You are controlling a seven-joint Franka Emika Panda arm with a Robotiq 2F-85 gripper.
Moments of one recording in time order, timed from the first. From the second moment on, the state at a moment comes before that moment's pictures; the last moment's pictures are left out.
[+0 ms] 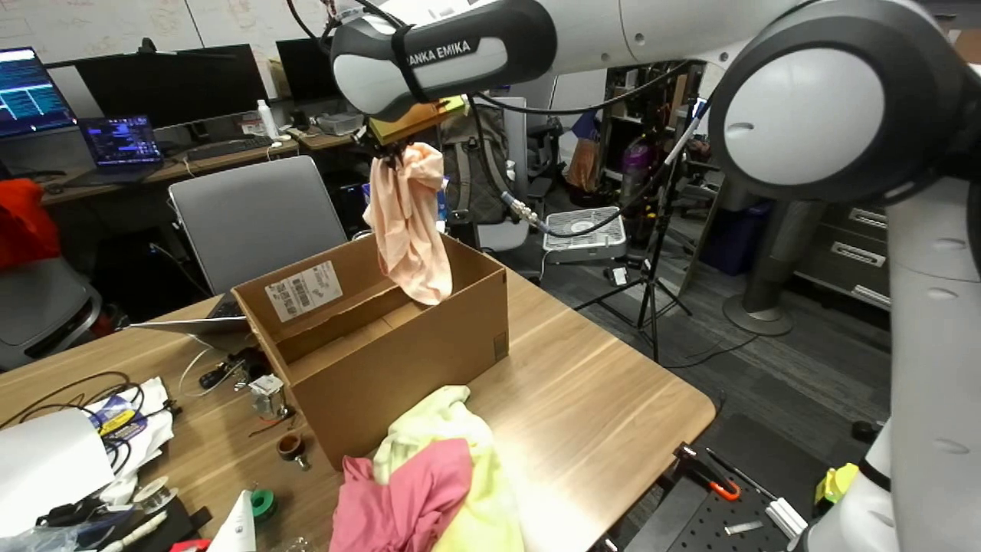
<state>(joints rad) 0.17 0.42 0.03 -1.28 -0.35 2.13 0.34</state>
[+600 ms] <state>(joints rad) 0.21 0.53 0.00 -1.11 -0.35 2.07 0.34</state>
